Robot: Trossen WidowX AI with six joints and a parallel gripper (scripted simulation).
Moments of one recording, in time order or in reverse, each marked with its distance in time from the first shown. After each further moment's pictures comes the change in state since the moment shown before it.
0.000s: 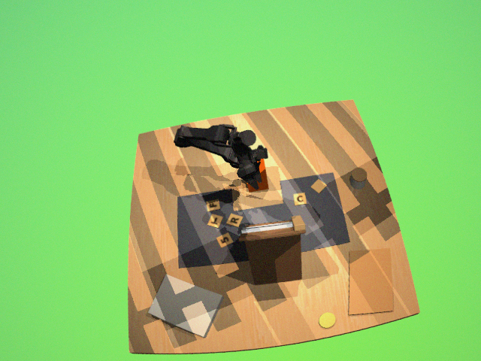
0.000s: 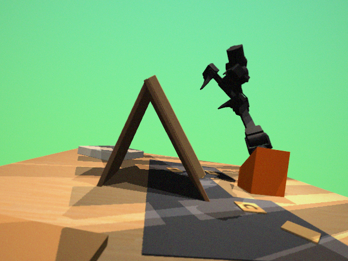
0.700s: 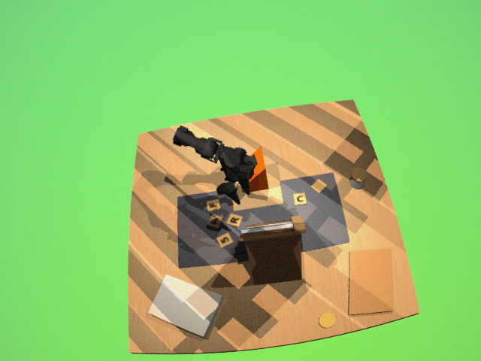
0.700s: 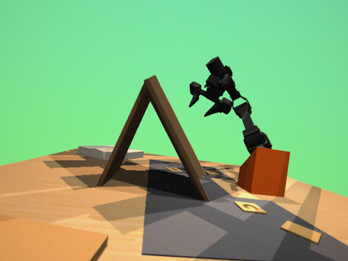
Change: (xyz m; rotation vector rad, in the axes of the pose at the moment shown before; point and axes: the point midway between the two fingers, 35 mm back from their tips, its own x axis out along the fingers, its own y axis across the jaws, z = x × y) arm 0.026 -0.003 -0.074 0.402 0.122 0.083
